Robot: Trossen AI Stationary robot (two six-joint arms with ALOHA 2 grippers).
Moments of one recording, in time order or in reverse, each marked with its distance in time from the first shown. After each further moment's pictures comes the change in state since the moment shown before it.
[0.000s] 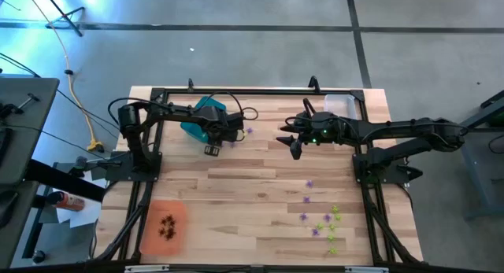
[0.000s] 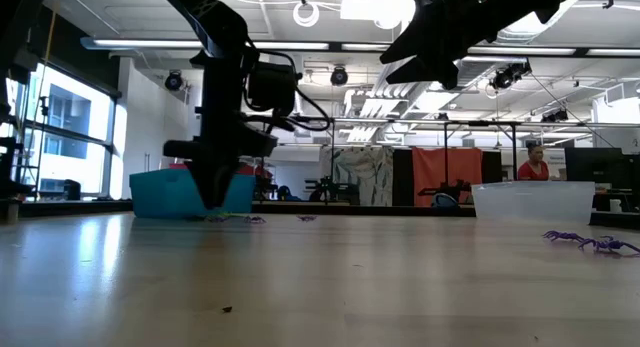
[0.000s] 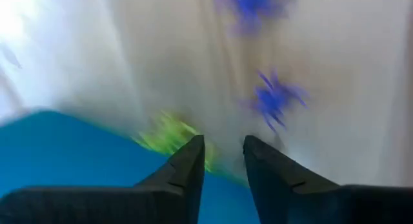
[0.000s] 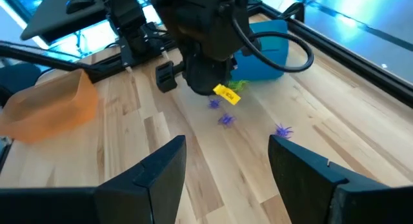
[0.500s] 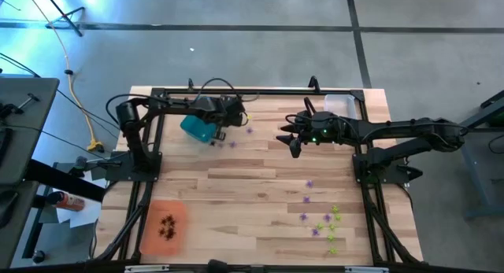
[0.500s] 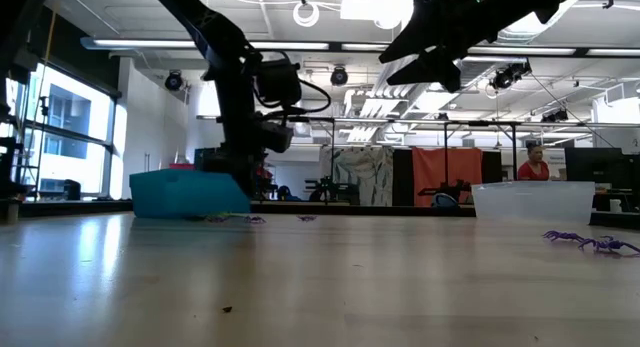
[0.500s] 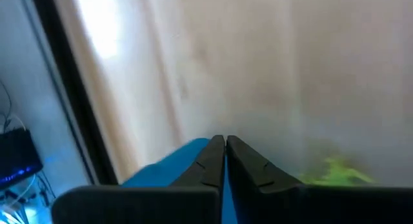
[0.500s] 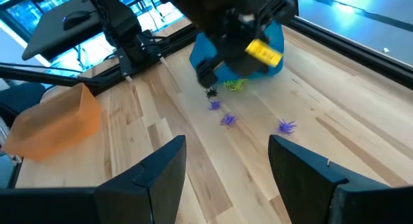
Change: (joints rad) left arm 0.119 -0.005 0.001 0.290 -0.139 0.204; right arm 0.000 0.000 0.000 0.001 0.006 0.093
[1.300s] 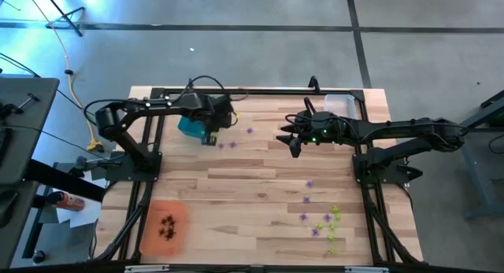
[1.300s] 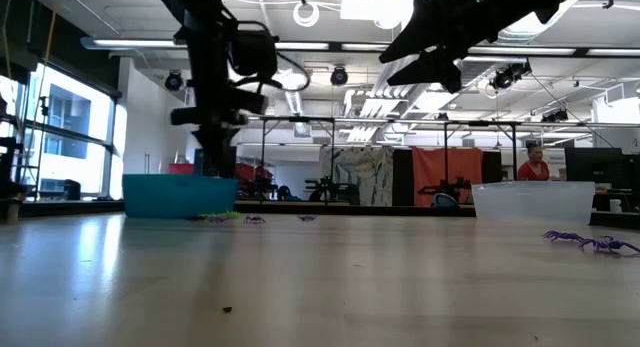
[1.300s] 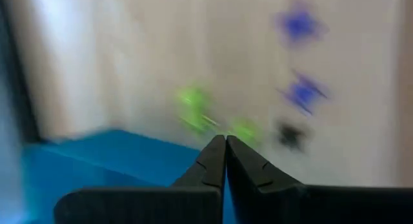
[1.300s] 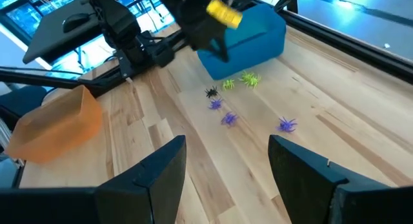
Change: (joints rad) left arm -0.007 -0.204 -0.038 -0.276 0.207 -0.199; right arm 0.000 0.000 0.000 -0.003 0.001 0.011
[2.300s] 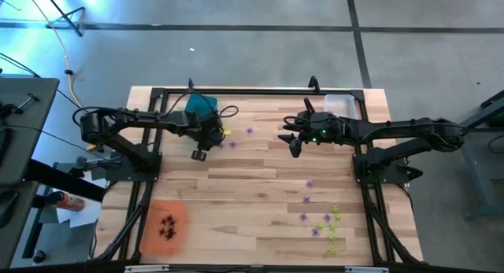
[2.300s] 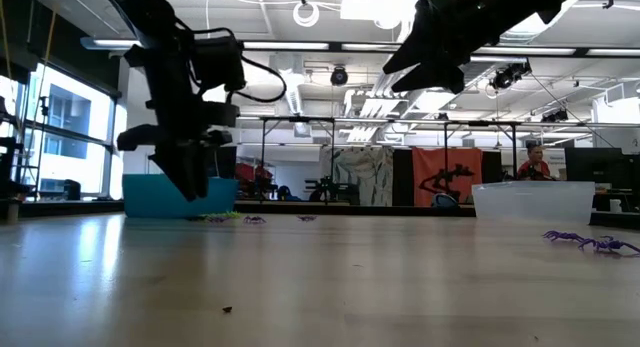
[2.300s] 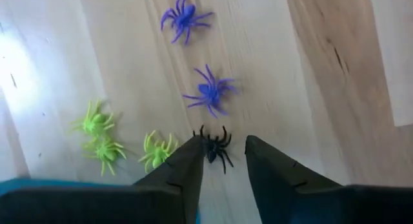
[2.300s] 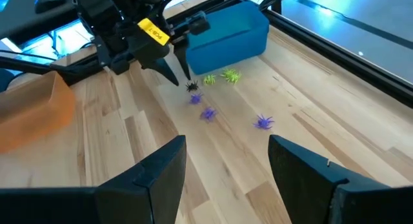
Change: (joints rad) left arm -0.080 -0.154 -0.345 0.296 0.131 0.109; right arm 0.000 0.000 0.000 -0.043 0.053 -0.068
